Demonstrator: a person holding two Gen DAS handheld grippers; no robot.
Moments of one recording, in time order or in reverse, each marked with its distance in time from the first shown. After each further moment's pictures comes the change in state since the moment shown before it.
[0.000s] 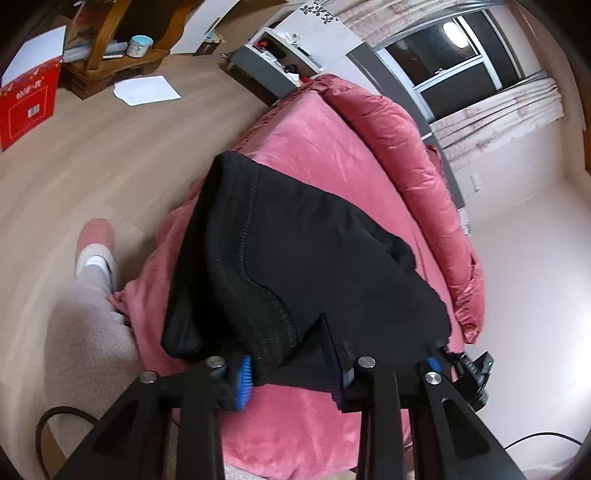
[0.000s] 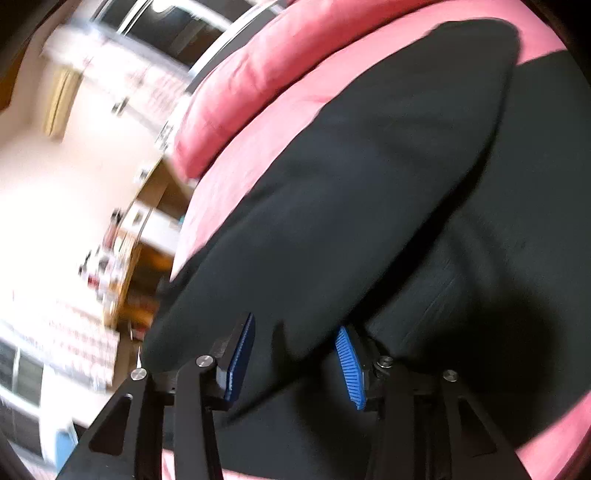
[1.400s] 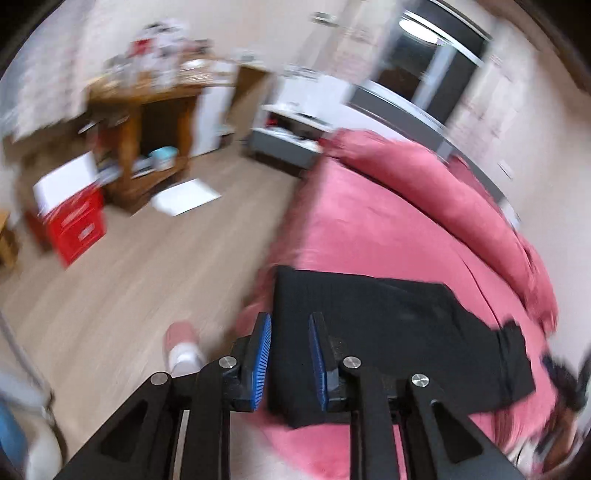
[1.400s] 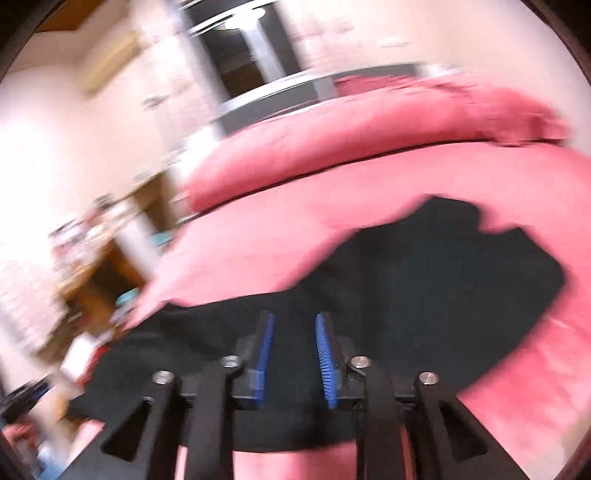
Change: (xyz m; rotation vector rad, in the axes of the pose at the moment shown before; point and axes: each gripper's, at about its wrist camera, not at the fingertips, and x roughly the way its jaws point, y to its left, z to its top) left arm -0.068 -0.047 0.012 0.312 -0.259 0.276; right arm -0.101 0.069 0.005 -0.402 -0.195 -0.116
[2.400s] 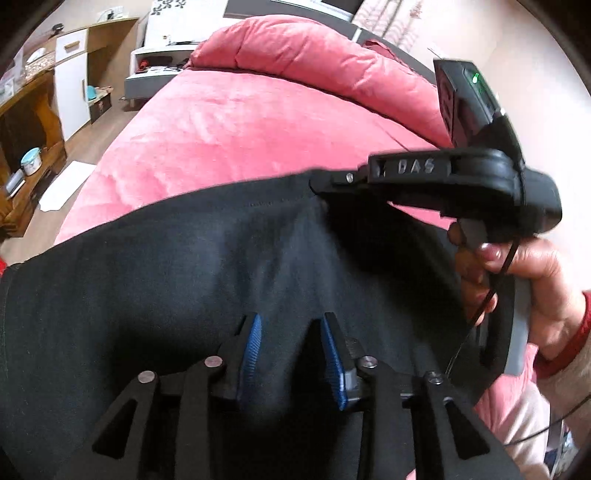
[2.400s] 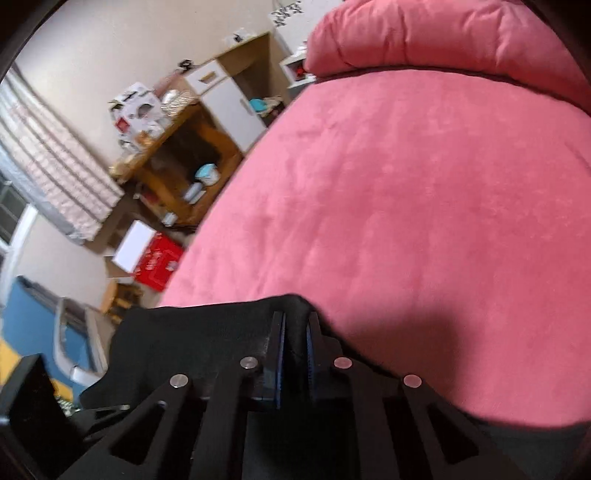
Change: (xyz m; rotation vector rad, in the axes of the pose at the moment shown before) left arm 0.177 -0.186 -0.025 0.258 0.330 -0.153; right arm 0.304 0.149 0.017 -0.233 0.492 0.262
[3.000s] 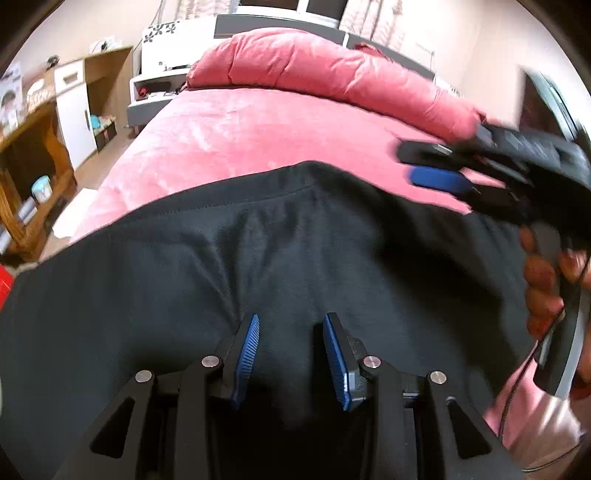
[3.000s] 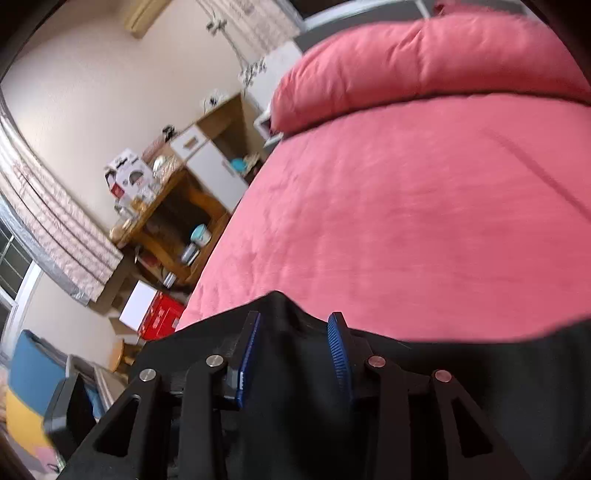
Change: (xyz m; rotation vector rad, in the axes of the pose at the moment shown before) left arm -0.014 -0.010 -0.041 0.083 -0.085 0.054; right arm -0.101 -0.023 -0.060 0.151 -0.266 0.003
